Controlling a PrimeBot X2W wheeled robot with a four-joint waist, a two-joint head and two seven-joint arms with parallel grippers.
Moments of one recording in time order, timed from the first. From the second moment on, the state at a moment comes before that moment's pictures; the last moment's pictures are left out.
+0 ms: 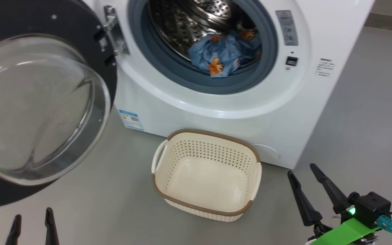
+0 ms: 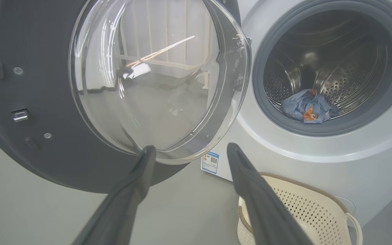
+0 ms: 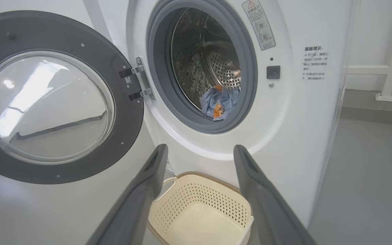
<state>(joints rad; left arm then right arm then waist) 0.09 0.05 0.23 0.18 -0.23 -0.13 -0.26 -0.01 -0.26 0.27 0.11 0.45 0.12 -0.25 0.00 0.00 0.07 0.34</state>
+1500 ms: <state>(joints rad) 0.08 0.09 0.37 0.05 -0.35 -0.12 -0.26 -0.03 -0.26 0.35 0.14 0.49 0.12 -0.25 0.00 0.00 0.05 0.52</state>
